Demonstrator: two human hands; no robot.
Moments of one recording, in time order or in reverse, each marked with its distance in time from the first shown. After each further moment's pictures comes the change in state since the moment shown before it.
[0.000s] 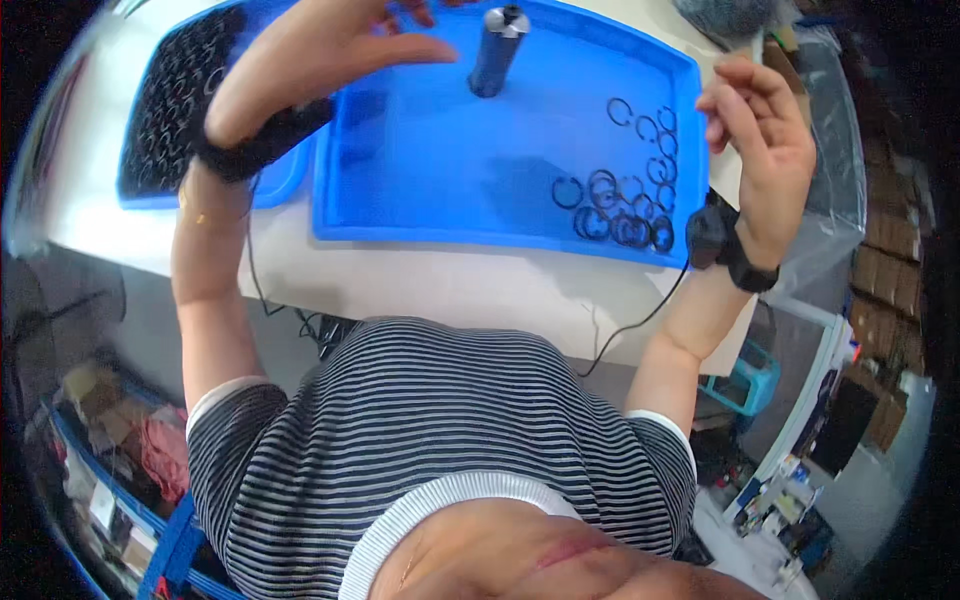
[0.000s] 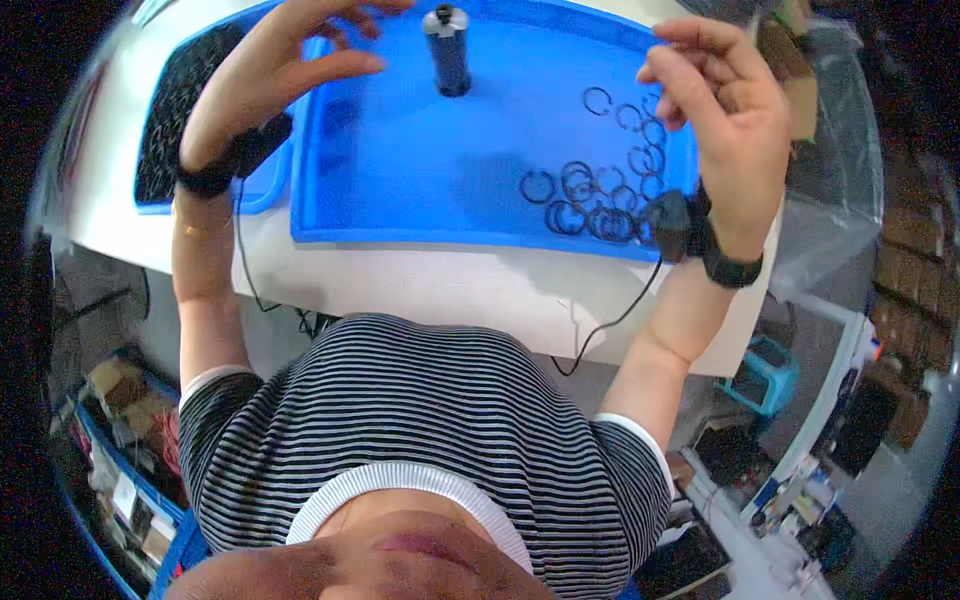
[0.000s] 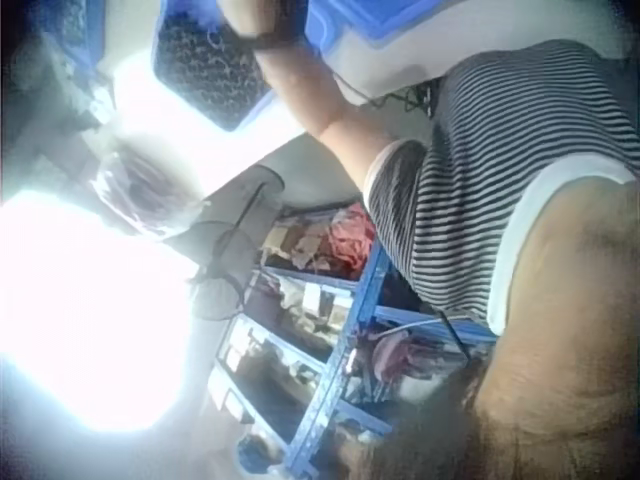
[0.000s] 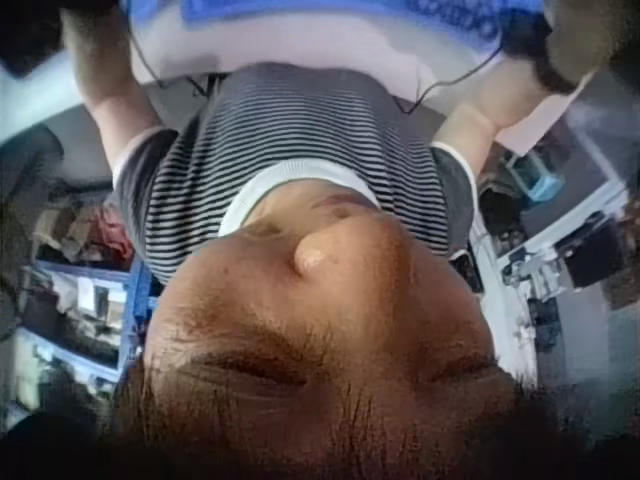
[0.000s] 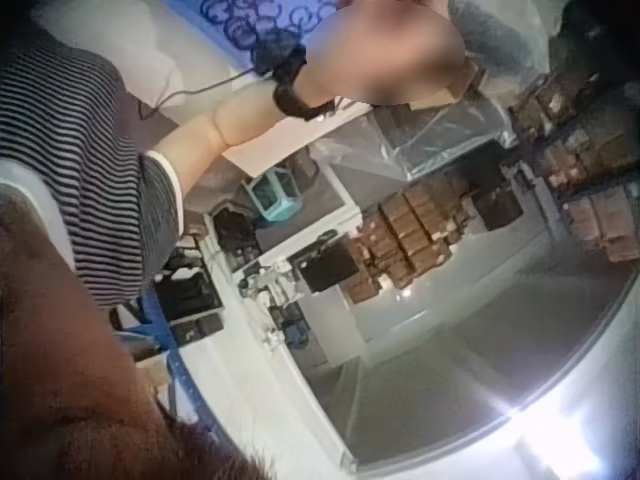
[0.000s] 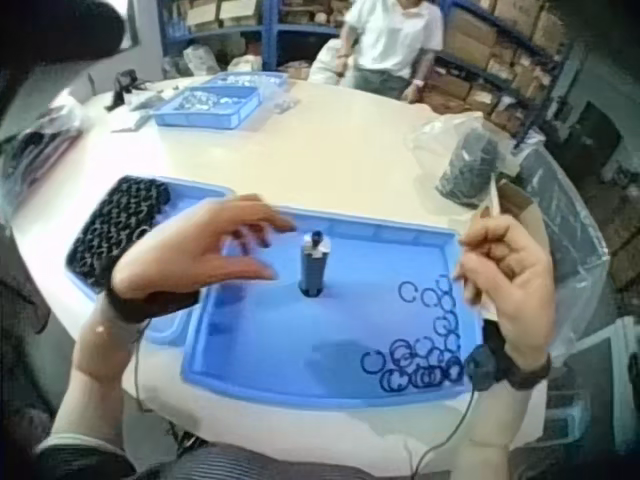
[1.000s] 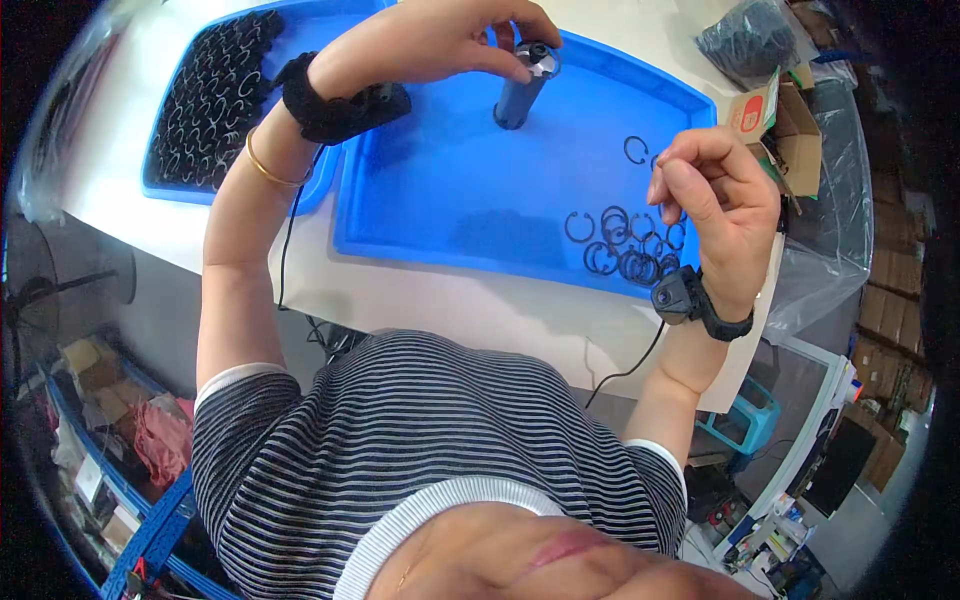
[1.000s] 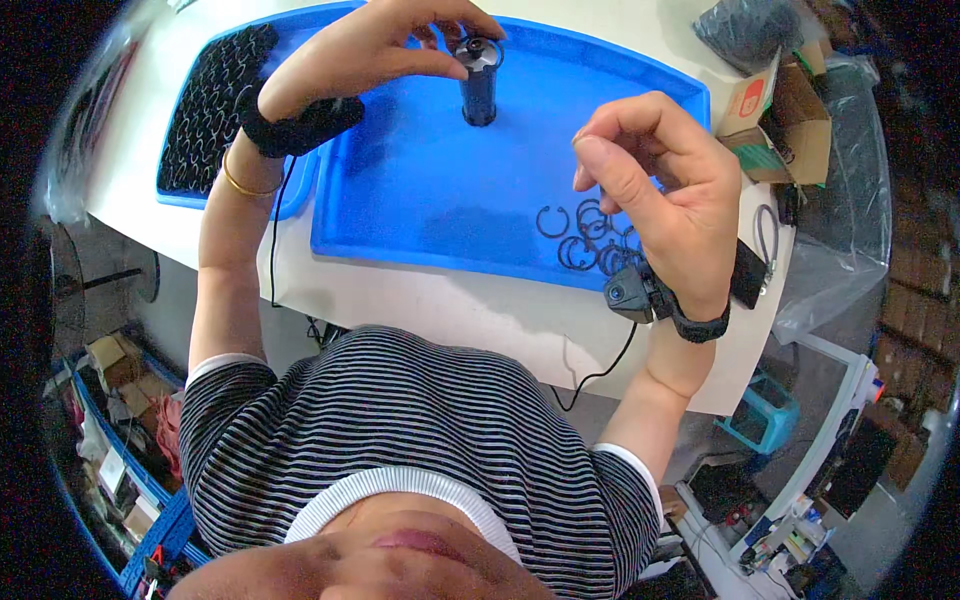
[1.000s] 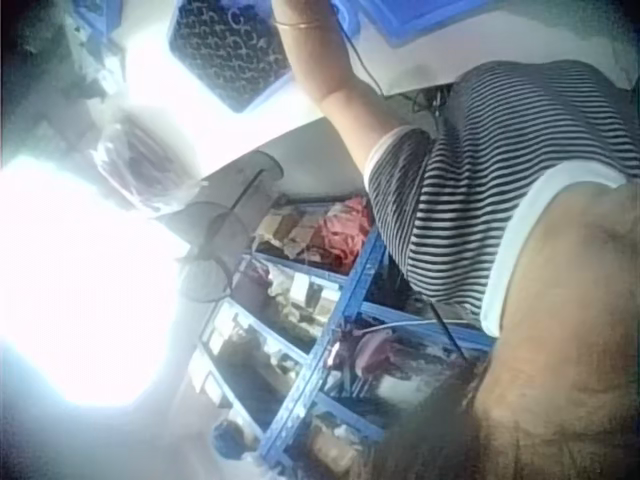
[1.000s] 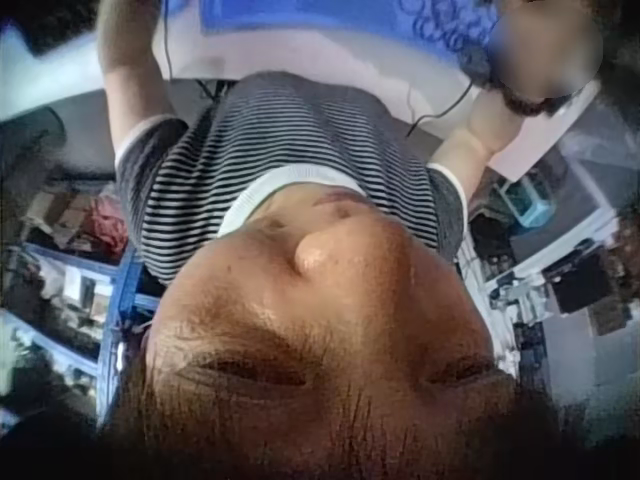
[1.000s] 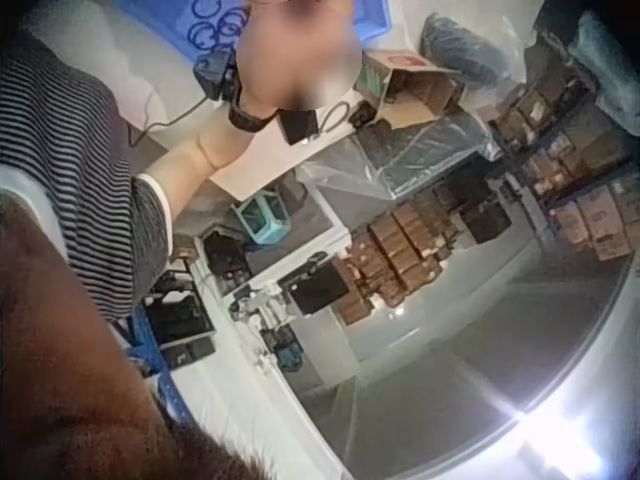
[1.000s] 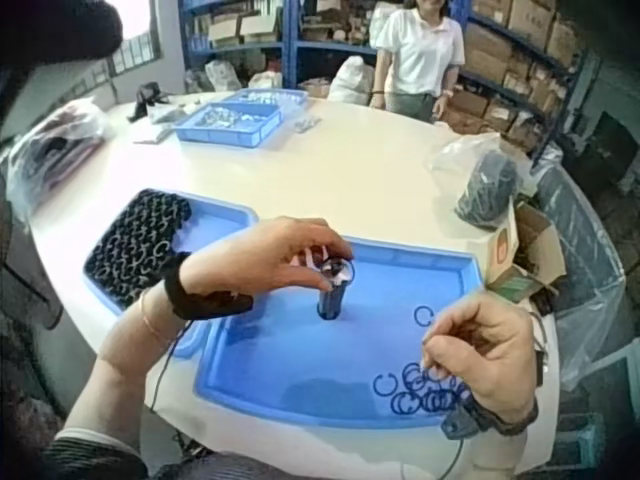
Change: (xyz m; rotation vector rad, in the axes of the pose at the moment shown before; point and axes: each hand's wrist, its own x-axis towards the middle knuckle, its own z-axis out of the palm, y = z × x) left_hand 0.044 -0.008 0.011 -0.060 -0.123 0.024; right_hand -0.019 -0.019 0.042 0.183 -0.166 0.038
